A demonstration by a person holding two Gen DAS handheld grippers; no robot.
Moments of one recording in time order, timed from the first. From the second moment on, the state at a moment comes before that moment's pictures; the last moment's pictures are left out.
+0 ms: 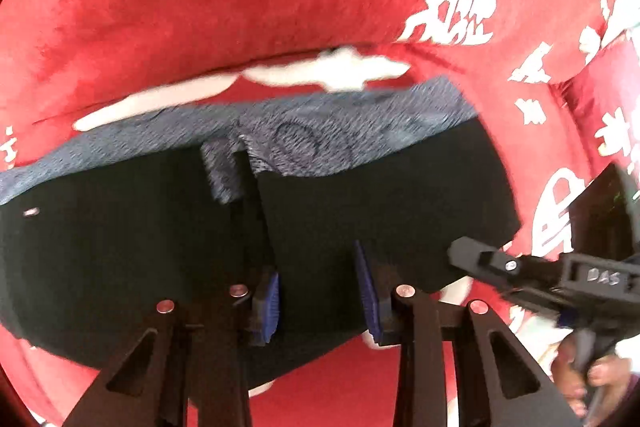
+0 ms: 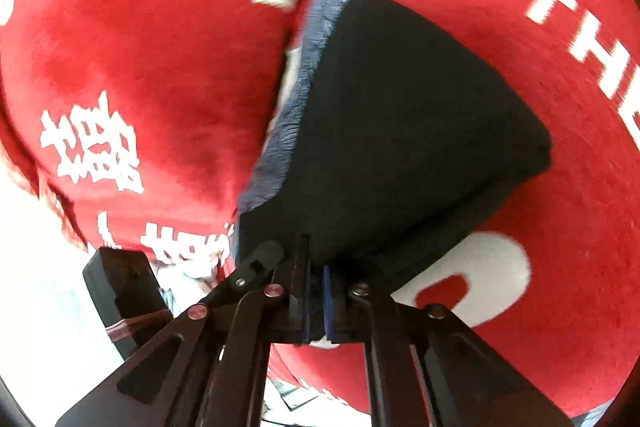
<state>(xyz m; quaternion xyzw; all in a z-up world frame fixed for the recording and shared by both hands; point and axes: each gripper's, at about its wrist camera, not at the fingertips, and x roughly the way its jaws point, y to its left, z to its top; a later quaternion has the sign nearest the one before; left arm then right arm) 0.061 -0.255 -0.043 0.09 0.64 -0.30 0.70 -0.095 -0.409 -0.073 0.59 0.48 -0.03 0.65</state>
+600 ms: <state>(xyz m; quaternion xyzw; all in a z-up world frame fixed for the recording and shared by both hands) 0.086 -0.249 -0.019 0.09 0.60 -0.24 0.76 -0.065 -0.406 -0.030 0.45 0.54 0.04 0.71</state>
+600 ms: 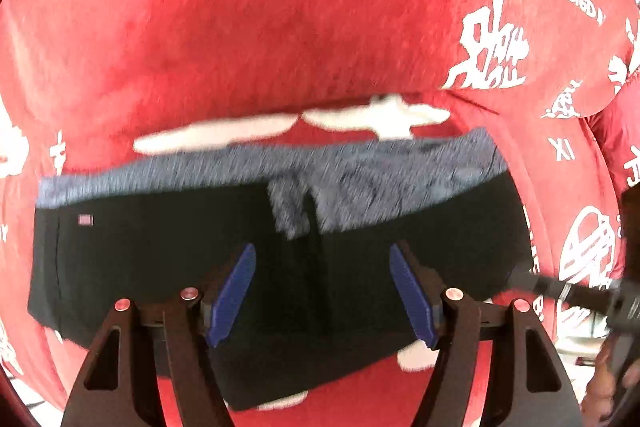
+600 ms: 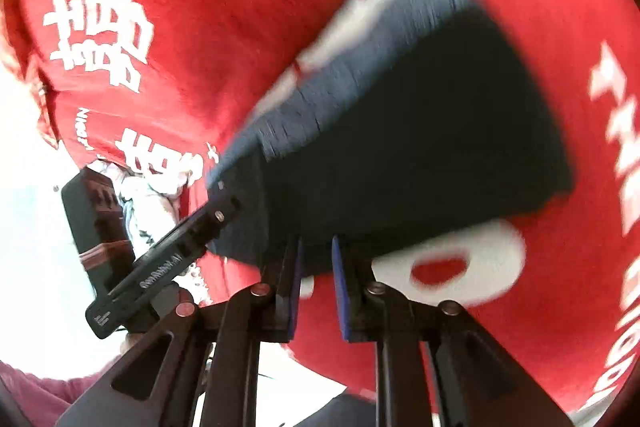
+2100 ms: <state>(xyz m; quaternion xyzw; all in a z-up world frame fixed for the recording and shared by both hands) 0.090 -0.240 -0.105 0.10 0.66 -0.17 0.73 -0.102 -0.369 -0.017 0.20 0.65 -0.12 0.72</state>
